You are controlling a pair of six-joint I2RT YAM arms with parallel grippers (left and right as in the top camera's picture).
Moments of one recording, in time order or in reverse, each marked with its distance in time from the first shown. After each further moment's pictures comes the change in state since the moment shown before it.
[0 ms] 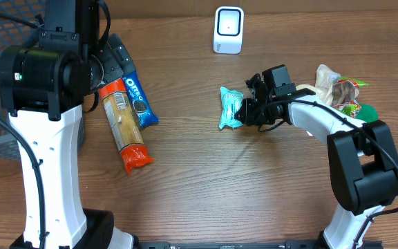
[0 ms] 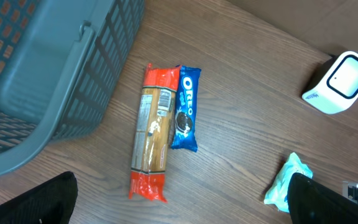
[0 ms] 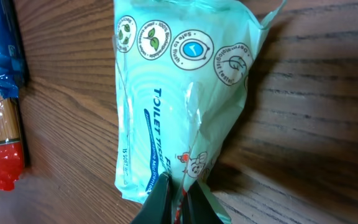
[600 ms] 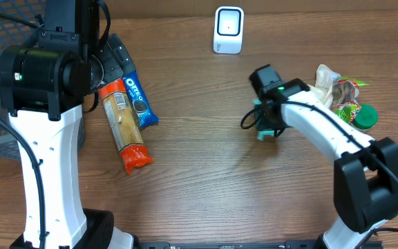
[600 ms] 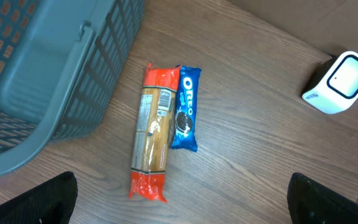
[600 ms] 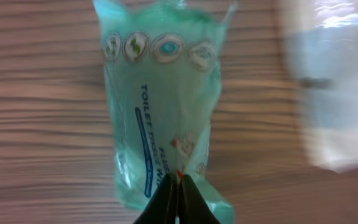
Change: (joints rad) left arm 0.000 0.000 0.000 0.000 0.000 0.000; right arm 0.117 -0.106 0.140 -0.528 0.756 0.068
